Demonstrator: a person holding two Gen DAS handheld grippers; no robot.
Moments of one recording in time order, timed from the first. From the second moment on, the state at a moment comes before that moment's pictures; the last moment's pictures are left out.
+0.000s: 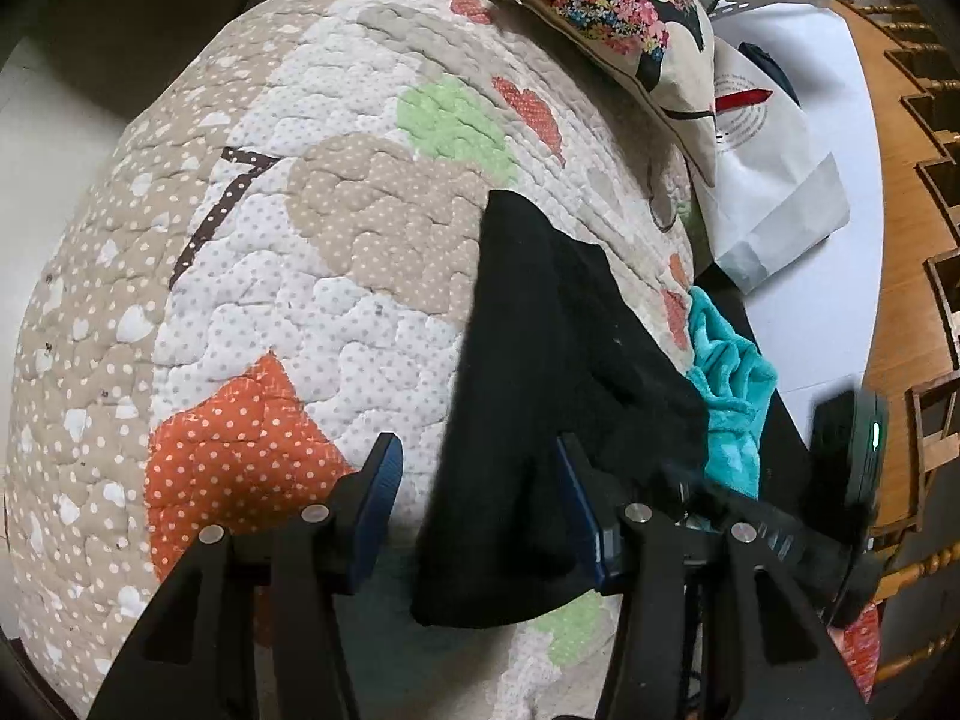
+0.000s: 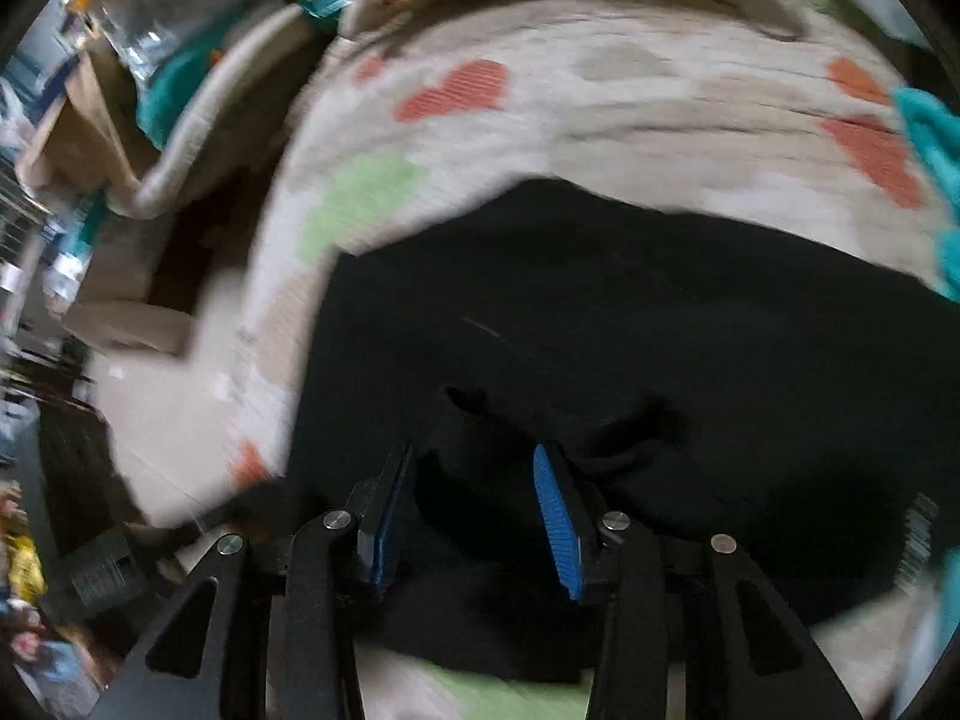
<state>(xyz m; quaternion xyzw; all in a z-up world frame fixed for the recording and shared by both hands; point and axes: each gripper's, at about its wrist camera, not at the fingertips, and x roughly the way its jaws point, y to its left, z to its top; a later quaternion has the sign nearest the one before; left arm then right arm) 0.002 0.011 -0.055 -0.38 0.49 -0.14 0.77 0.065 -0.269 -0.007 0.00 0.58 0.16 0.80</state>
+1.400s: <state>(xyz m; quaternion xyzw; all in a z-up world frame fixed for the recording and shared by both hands) -0.042 0.092 -0.043 -0.38 0.49 0.00 0.78 0.116 -0.073 0.016 0.02 0.56 0.27 0.78</state>
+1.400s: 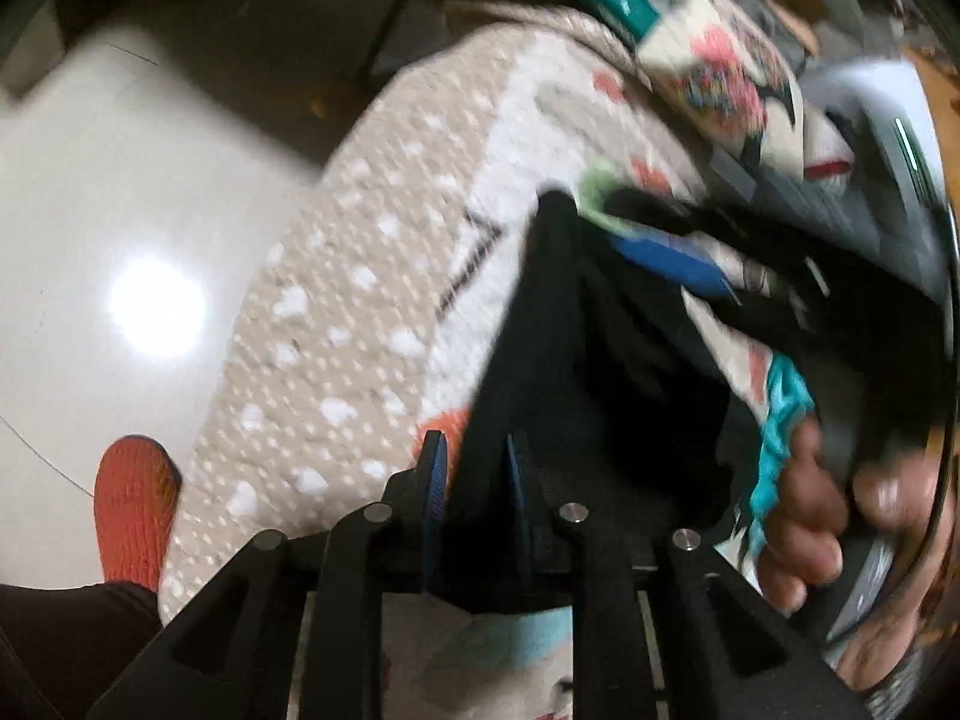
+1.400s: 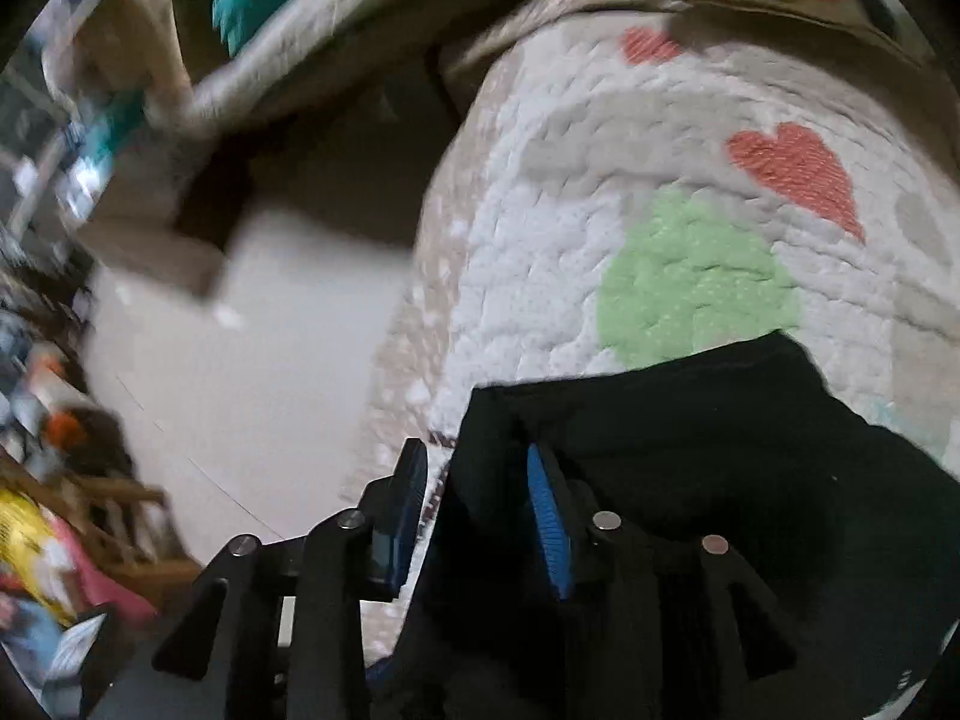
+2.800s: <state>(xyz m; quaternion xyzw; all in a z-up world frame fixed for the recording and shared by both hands) 0.153 -0.247 0.003 -0.01 0.53 -0.28 0.80 -0.014 -0.425 -0.045 0.40 0.42 -0.01 0.82</state>
